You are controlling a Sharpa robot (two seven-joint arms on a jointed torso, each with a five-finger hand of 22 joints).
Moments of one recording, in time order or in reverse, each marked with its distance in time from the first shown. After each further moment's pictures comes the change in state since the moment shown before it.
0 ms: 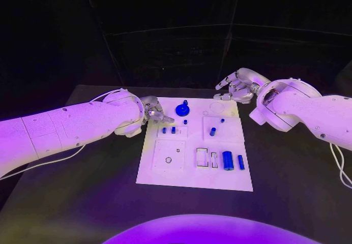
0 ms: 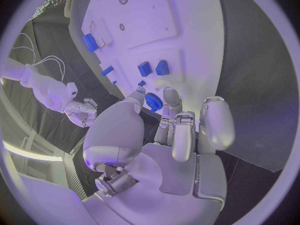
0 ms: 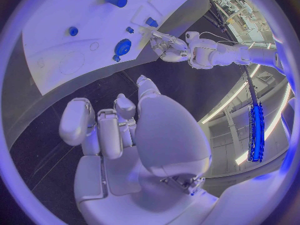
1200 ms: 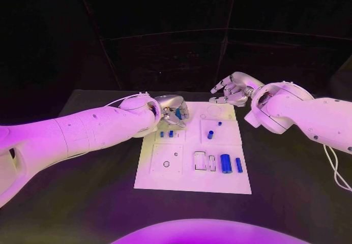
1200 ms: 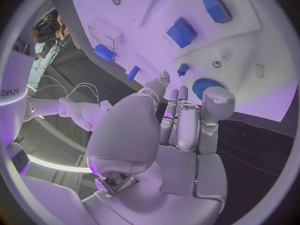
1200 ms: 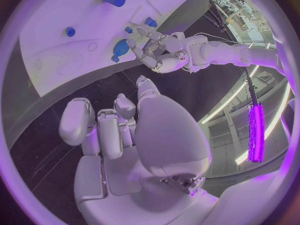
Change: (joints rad) left arm 0.001 0.185 -0.049 -0.199 -0.239 -0.091 0.513; left_hand 0.389 -0.032 0.079 -0.169 0.003 0.076 0.043 -0.334 -0.424 -0.138 0.069 -0.567 -0.614 -0.005 0.051 -0.241 -0.092 0.060 -0.030 0.048 -0.218 -0.196; right arm 0.000 0.012 0.000 -0.005 0.000 0.000 0.001; right_hand 0.004 0.004 -0.004 0.004 0.009 0.000 0.000 0.003 0.000 0.000 0.000 0.000 -0.001 0.000 0.000 0.000 0.000 0.000 0.000 0.000 0.000 0.000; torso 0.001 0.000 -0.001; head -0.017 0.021
